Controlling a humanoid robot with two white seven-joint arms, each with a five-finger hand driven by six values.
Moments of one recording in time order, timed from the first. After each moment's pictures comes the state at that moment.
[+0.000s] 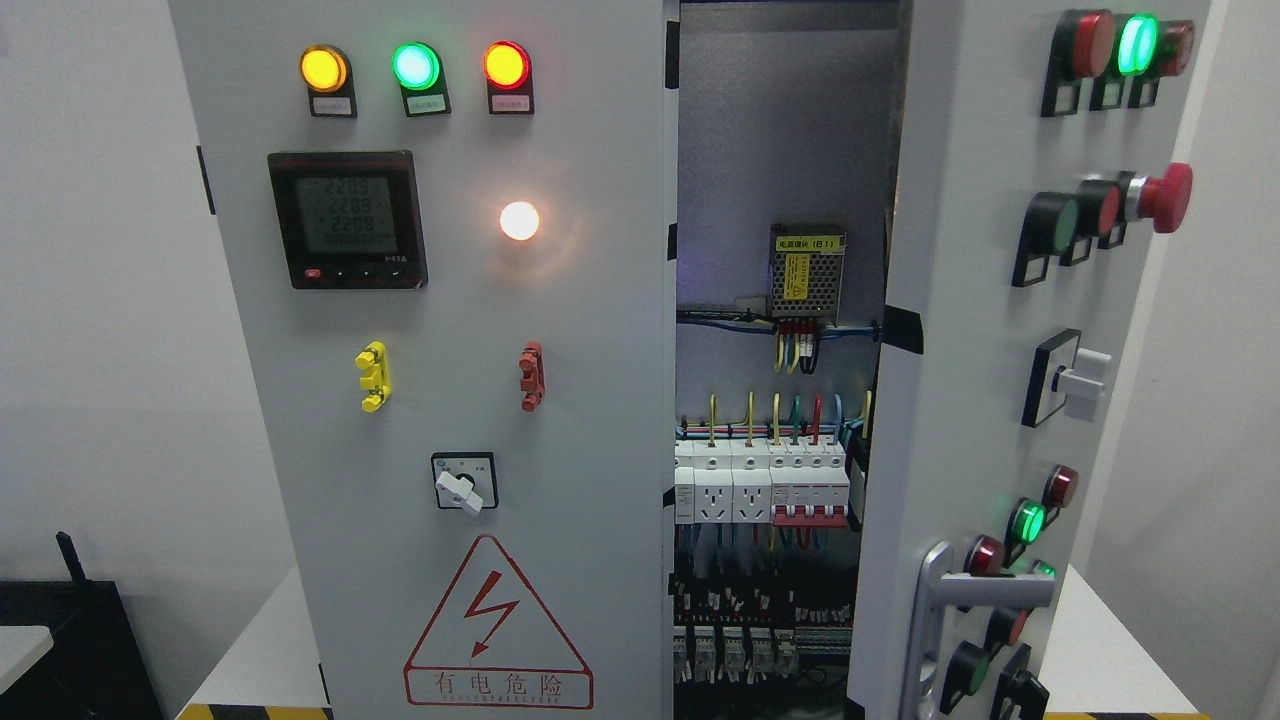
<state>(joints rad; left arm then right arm) 1.02 0.46 0.52 -1.41 1.02 -0.17 -0.65 0.13 0.12 0.07 -0.13 0.06 0.15 0.06</state>
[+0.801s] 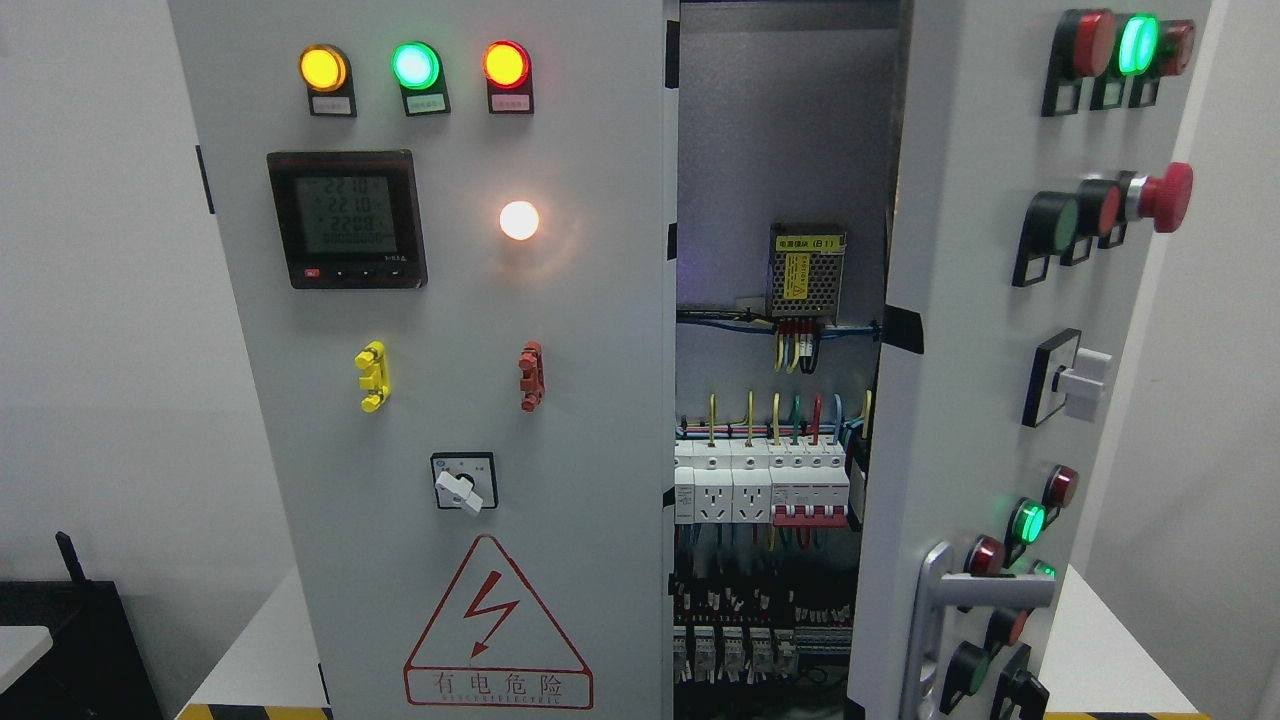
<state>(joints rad) 1.02 0.84 0.87 -1.57 1.42 -0.17 -0.92 0.13 0.12 0.07 -0.13 0.06 0.15 0.06</state>
